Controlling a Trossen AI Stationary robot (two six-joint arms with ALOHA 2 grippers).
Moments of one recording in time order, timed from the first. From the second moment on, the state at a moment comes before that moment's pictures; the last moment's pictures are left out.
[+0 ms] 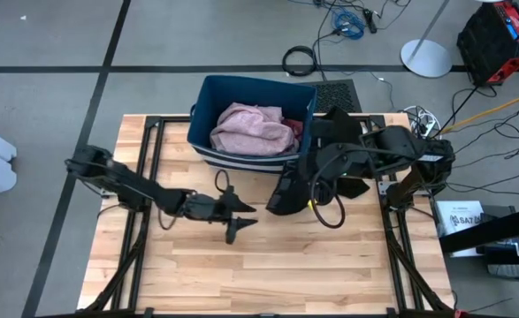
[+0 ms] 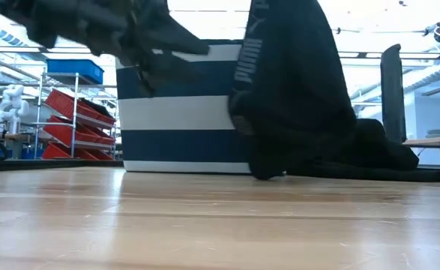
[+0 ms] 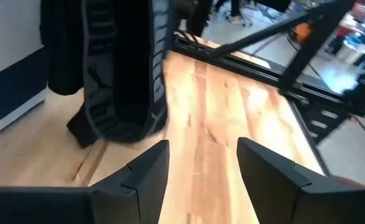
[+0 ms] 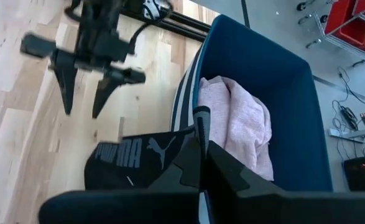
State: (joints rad) left arm -0.27 1.46 0.59 0.59 -0.22 -0.41; right arm 0.25 1.70 2.29 -1.42 0.50 -0.09
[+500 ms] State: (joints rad) left arm -0.30 1.79 0.59 0.87 -0.36 -0.71; right arm 0.25 1.69 2.29 -1.44 0.50 -0.09
